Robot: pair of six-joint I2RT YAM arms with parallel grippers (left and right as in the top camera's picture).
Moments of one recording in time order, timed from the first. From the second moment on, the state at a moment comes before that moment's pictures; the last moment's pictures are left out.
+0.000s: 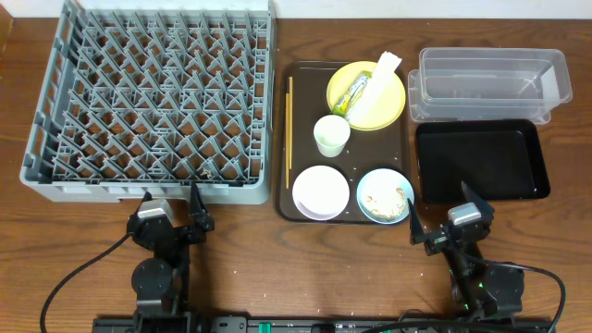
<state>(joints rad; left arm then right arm) 0.01 0.01 0.02 -0.11 -0.11 -0.16 0.11 0.02 0.01 -0.06 -0.18 -0.14</state>
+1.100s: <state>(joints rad) 0.01 0.01 0.02 -0.11 -0.11 -0.16 0.11 0.43 0.50 0.11 -0.30 -0.01</state>
